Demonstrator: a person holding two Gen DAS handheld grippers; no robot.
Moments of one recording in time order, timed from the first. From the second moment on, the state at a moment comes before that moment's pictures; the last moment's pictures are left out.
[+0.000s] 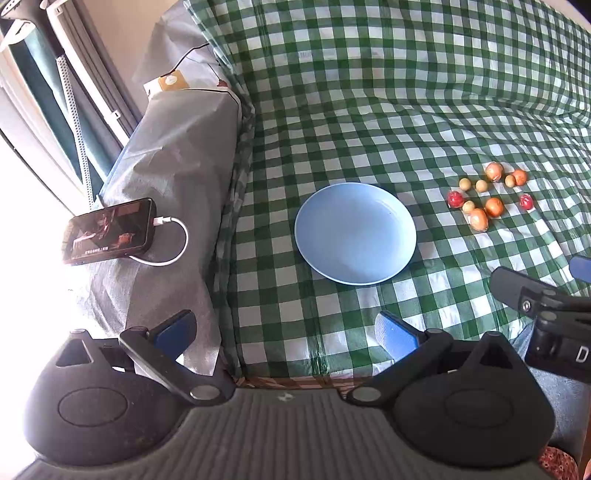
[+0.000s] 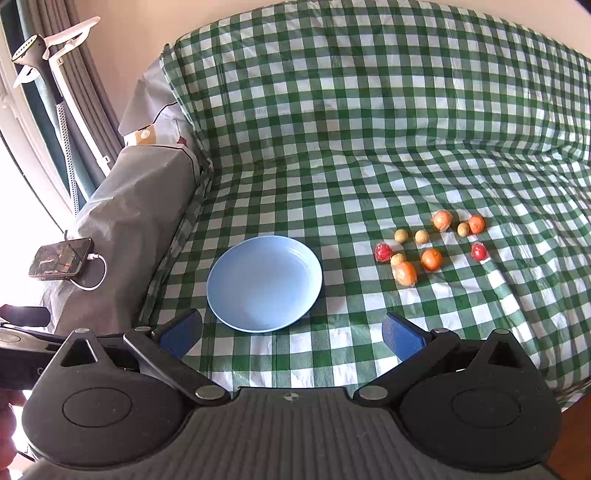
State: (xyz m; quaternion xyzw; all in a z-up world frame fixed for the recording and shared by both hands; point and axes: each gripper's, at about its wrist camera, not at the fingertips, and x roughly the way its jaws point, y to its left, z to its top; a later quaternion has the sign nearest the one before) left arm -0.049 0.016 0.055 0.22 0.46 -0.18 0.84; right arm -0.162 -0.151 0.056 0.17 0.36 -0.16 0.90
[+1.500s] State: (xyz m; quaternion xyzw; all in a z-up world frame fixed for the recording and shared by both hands) left arm 0.020 -0.276 -0.137 0.25 0.51 -0.32 0.76; right arm -0.105 -0.418 -0.194 0.16 0.29 -0.43 0.84
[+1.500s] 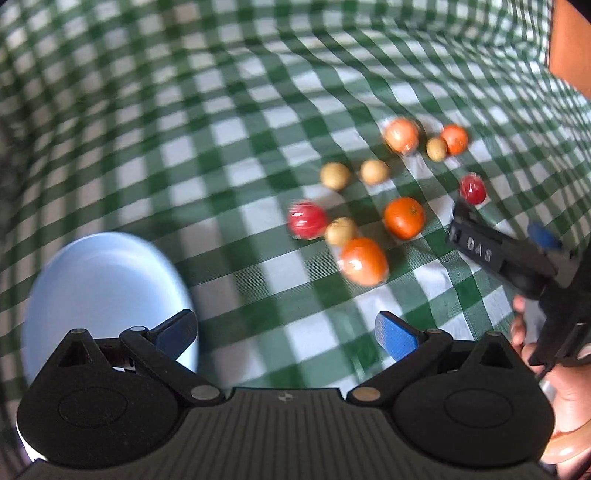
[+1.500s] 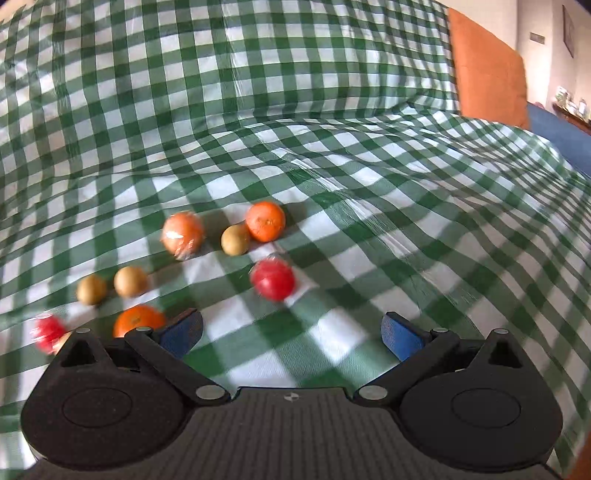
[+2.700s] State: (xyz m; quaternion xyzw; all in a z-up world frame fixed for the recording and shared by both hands) left arm 0.026 -0.313 -0.158 0.21 0.52 -0.31 0.77; right arm -0.101 -0.466 -0.205 0.16 0.25 -0.46 0.84
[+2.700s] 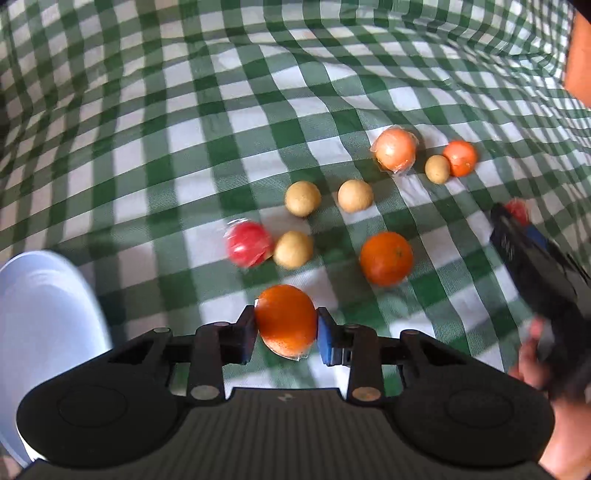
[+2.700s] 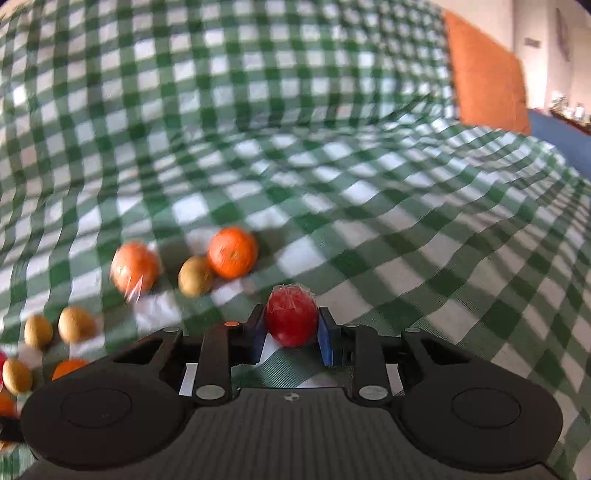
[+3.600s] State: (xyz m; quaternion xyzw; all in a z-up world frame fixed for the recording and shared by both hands) left arm -0.056 0.006 0.007 0.19 0.44 -0.21 0.85; right arm -0.187 -0.169 -0.022 0.12 0.24 -0.16 0.95
